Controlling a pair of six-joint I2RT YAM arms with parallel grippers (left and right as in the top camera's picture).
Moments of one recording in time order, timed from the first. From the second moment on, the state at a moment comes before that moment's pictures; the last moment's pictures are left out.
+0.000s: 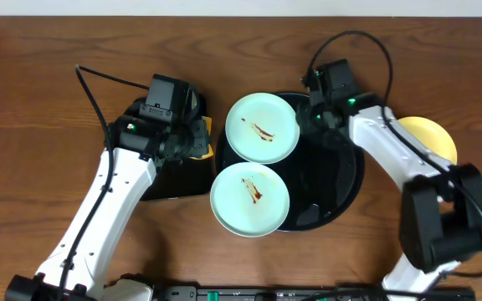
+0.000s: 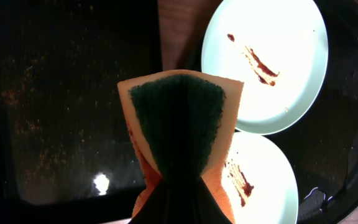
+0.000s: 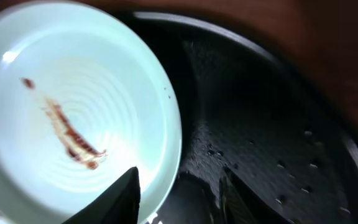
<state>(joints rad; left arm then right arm) -0.28 1.42 1.20 -0.92 0.12 -0.36 0.32 1.88 1.28 -0.50 -0.13 0.17</state>
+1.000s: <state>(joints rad) -0.37 1.45 1.20 -0.76 0.23 -0.35 0.29 1.90 1.28 -0.68 0.01 0.26</state>
